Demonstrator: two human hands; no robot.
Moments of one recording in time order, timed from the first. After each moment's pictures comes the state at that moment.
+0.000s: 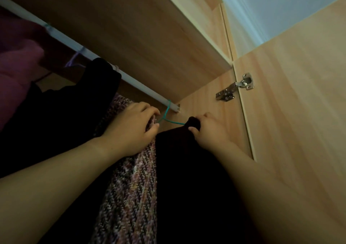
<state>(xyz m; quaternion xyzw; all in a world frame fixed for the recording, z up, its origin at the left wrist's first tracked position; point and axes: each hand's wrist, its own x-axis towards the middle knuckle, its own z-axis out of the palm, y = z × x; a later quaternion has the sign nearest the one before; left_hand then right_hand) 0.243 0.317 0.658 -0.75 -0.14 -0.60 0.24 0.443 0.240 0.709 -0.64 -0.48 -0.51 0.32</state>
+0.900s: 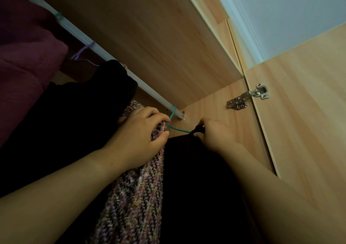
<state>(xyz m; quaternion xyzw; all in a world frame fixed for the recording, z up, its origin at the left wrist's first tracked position) 0.247 0.358 0.647 -0.73 -0.04 -0.66 0.19 0.434 0.258 0.730 -0.67 -0.46 -0.52 0.25</state>
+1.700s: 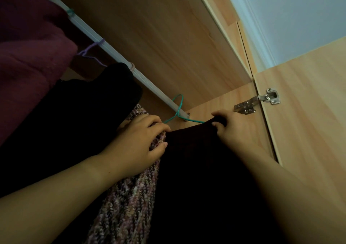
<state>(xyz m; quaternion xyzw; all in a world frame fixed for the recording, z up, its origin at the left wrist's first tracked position) 0.247 0.376 0.641 -0.73 -0.08 -0.64 0.23 0.448 0.245 0.743 -0.55 -0.44 -0.60 0.38</state>
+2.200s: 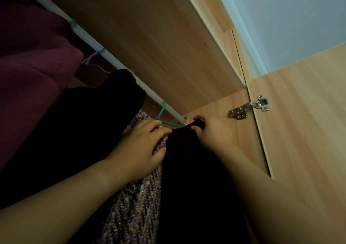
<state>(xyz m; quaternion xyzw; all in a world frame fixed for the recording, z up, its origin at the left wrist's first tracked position) 0.244 0.358 0.634 -0.75 -0.10 -0.61 0.21 0.411 0.254 0.734 -0.59 -0.48 -0.57 0.31</state>
